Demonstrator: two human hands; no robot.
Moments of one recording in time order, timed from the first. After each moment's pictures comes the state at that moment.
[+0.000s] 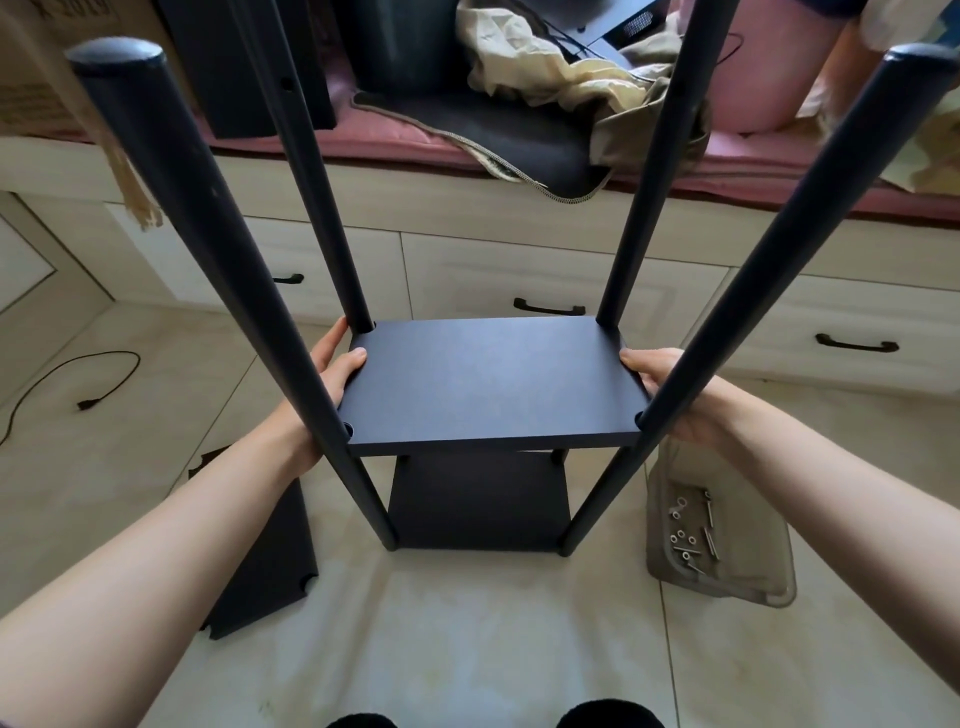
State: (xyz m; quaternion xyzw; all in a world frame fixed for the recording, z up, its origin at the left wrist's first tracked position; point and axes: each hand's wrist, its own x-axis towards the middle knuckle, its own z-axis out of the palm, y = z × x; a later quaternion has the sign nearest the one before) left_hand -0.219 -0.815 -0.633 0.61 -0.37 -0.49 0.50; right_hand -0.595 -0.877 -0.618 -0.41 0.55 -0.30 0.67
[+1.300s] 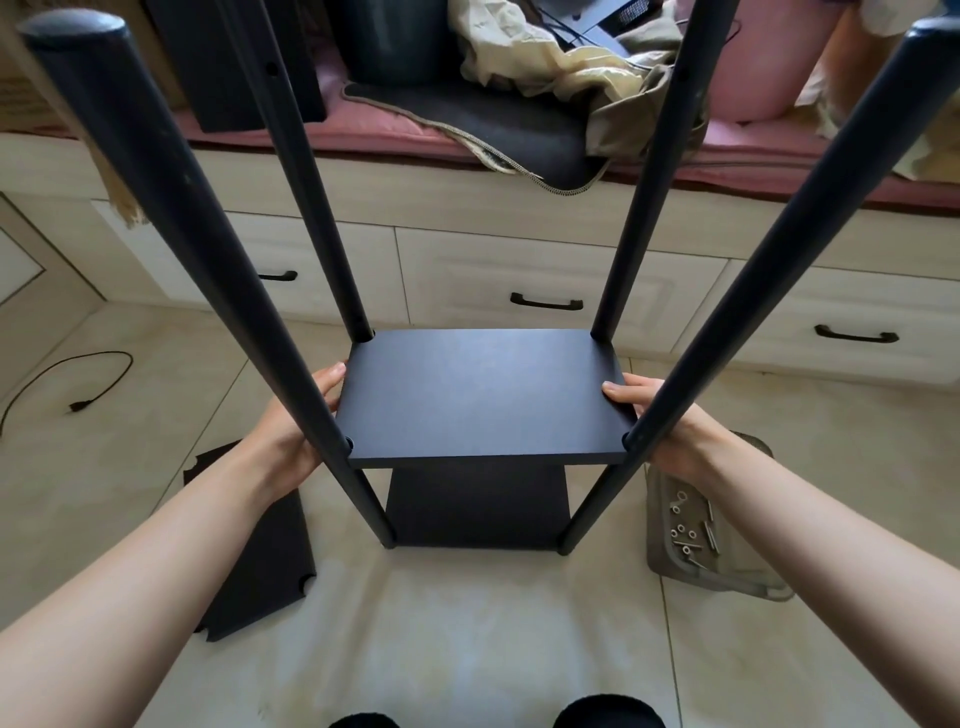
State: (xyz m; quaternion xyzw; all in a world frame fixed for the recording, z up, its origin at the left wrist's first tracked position) left_hand -0.213 -0.789 -0.629 0.60 -0.27 -0.59 0.47; right_hand -0.583 -0.840 -0.629 -0.34 0.51 -0.33 0.72
